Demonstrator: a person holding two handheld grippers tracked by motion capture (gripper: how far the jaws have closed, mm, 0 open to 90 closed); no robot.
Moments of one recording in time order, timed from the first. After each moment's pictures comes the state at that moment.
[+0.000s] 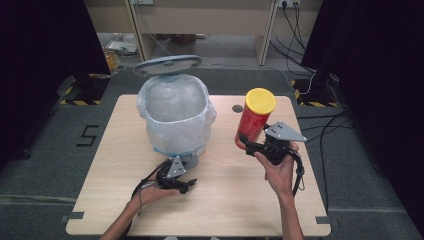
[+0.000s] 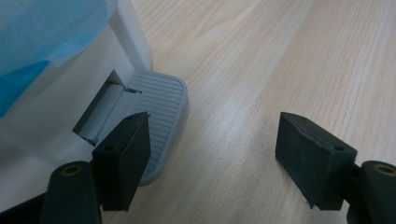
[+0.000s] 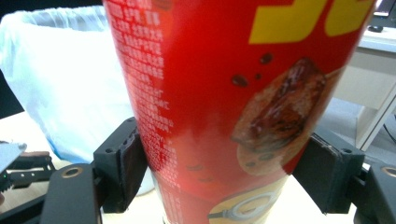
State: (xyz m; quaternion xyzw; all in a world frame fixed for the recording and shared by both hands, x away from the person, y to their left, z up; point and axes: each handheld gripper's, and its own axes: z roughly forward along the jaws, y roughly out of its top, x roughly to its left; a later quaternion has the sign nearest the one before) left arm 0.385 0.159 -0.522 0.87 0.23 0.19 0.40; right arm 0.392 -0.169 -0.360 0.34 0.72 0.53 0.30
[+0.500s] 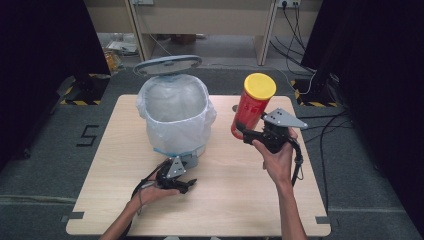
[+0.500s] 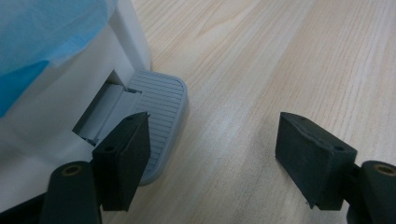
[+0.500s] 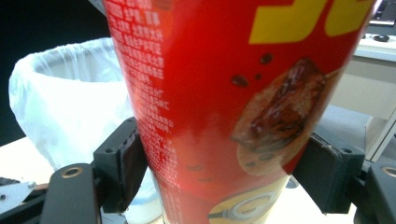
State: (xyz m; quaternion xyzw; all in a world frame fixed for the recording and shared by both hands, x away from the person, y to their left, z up) left arm 0.385 0.159 -0.521 0.87 0.23 0.19 0.40; right arm 0.405 -0.160 -0.330 0.34 0.71 0.55 0.29
